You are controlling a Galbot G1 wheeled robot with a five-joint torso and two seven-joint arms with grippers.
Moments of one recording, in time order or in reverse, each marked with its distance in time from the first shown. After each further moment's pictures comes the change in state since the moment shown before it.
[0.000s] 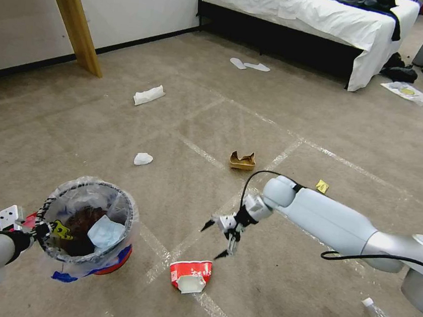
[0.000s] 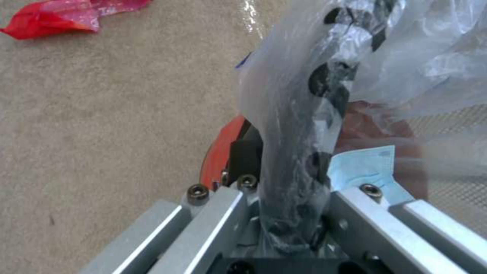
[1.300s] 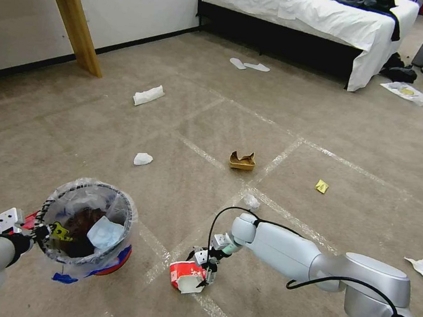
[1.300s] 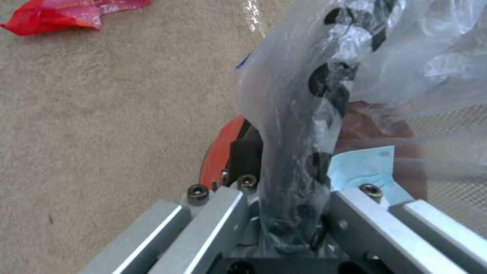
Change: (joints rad) left arm -0.003 -0.022 0.005 0.008 0.027 -0.004 0.013; right arm -0.166 0.241 -0.039 -0.276 -0.221 0.002 0.246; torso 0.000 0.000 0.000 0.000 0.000
